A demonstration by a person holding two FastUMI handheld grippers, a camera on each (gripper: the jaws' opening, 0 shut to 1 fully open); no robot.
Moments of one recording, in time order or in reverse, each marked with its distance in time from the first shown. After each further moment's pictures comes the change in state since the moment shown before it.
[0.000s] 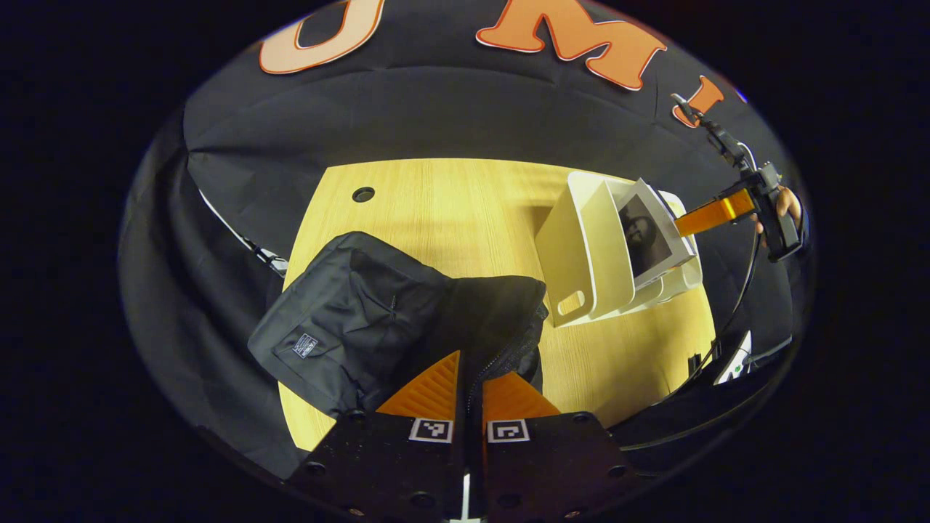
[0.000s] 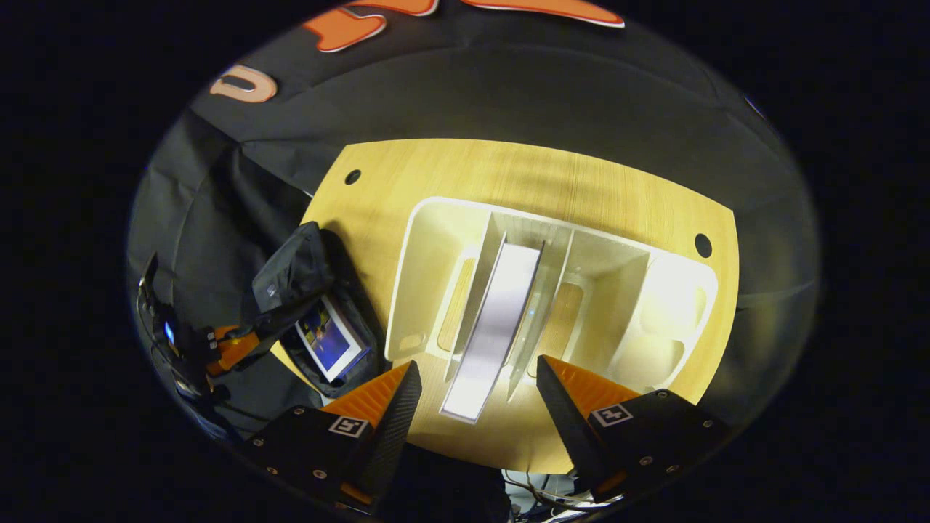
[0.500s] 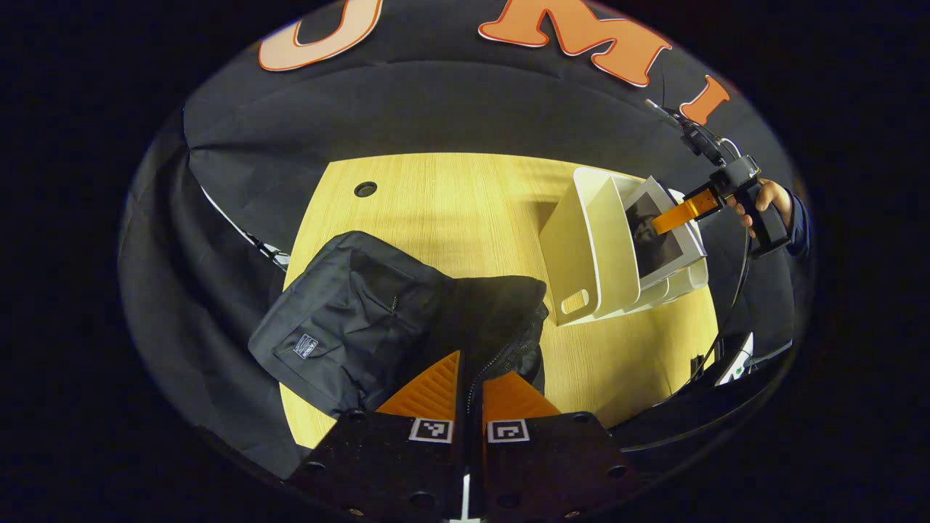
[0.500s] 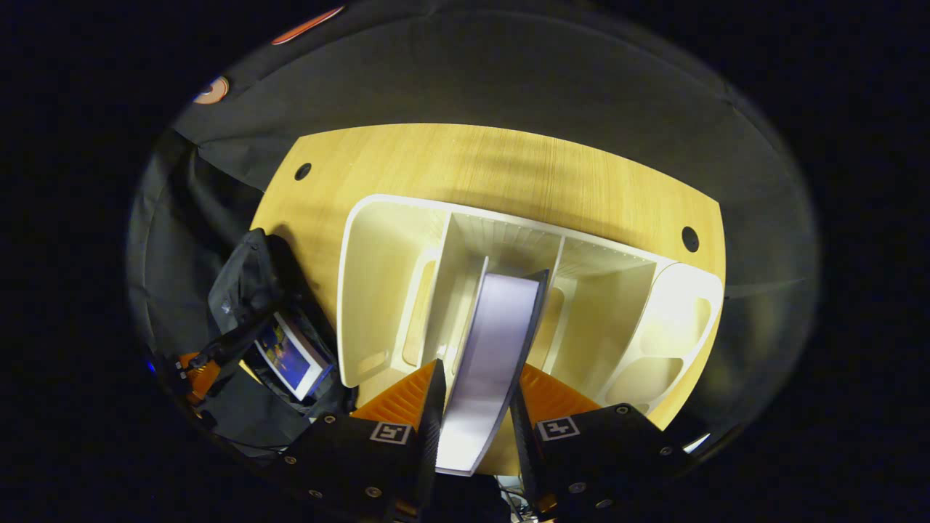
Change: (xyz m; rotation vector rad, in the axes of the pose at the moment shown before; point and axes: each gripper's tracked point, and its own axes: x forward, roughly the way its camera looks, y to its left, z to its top) left arm 0.008 0.000 0.002 0.009 0.028 0.014; right arm 0.036 -0.020 0.012 0.012 0.043 -0.120
